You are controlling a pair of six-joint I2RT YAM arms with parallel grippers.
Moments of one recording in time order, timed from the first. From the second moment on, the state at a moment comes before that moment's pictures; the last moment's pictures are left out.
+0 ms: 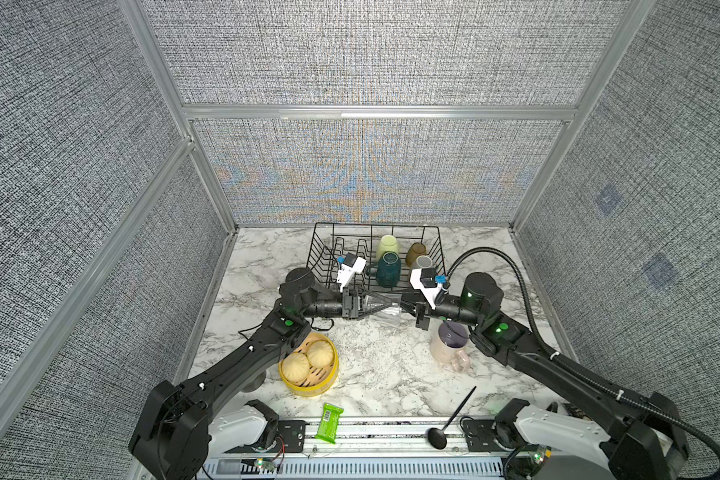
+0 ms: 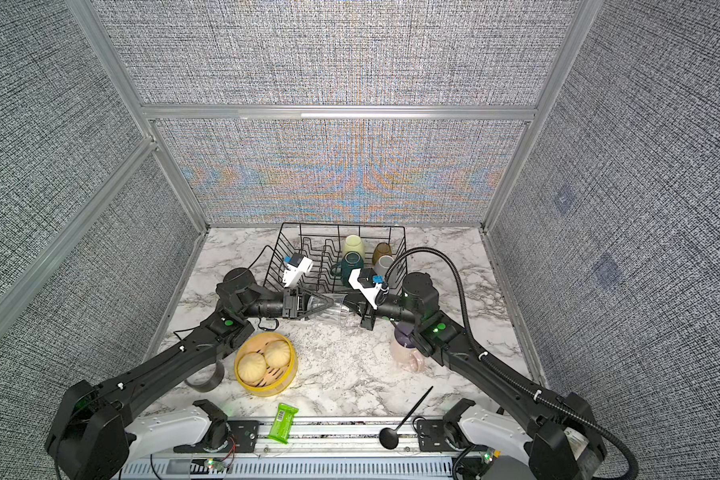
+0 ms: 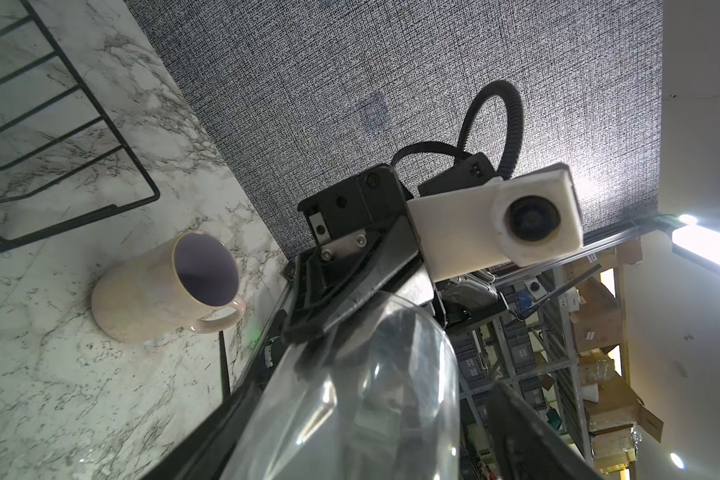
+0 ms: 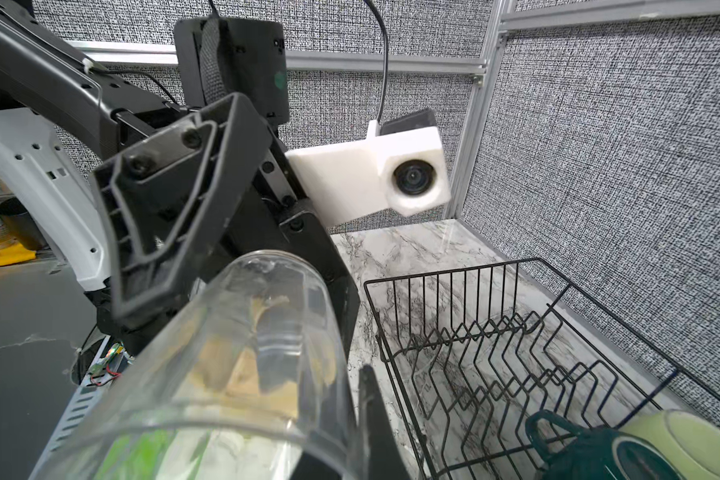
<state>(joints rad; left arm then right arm) -0.61 1.18 0.74 0.46 1.05 -1.15 0.63 1.10 0.76 0.27 -0.63 -0.09</state>
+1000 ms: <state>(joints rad) -0.62 1.19 0.79 0.26 1.01 -1.02 0.58 1.18 0.77 0.31 -0.69 0.00</state>
